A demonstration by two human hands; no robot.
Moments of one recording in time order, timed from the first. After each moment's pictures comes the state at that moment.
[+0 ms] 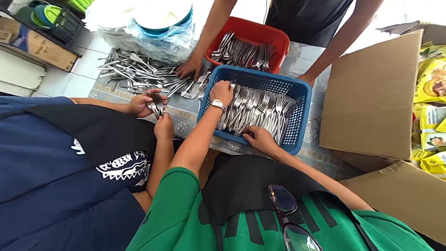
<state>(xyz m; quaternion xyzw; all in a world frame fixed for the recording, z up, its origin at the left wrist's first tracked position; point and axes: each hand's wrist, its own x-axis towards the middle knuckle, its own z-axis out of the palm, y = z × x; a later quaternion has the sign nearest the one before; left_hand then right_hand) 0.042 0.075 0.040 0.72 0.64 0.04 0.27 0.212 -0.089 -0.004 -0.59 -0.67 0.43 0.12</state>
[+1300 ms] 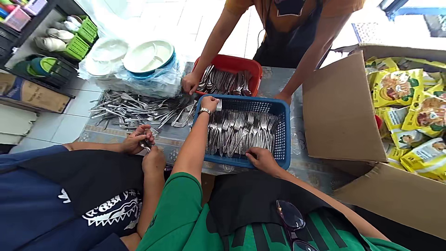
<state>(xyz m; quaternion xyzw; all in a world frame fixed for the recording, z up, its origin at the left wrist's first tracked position) 0.057 0.156 0.021 0.63 0.66 0.12 0.40 0.249 -0.107 -0.021 -0.60 -0.67 0.37 0.23</state>
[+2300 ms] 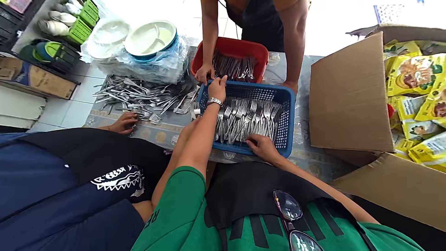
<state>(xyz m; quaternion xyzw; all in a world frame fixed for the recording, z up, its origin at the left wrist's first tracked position) 0.082 0.122 0.039 0.64 0.64 0.23 0.37 0.247 -0.108 -0.020 -0.60 -0.66 0.40 0.22</state>
